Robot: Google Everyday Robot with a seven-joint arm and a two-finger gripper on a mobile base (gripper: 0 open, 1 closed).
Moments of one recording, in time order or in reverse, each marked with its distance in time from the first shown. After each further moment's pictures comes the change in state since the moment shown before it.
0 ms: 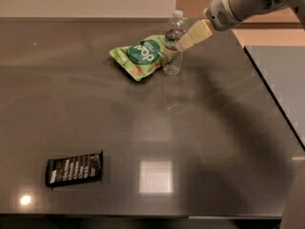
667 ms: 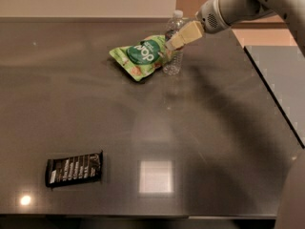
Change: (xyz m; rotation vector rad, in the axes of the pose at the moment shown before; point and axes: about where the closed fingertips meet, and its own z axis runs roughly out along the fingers) arm -0.012 0.004 0.026 -0.022 -0.064 0.057
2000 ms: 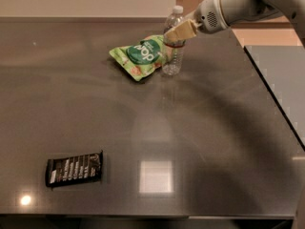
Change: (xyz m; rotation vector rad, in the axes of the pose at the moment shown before) arm -0.019 0.038 -0.012 -0.118 -0.085 0.012
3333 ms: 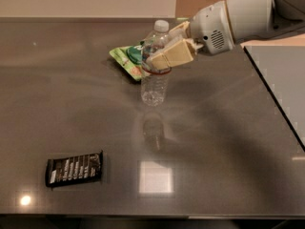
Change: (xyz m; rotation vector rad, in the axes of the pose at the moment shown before) arm -0.013 0.165 -0.043 -0.243 -0.076 -0.141
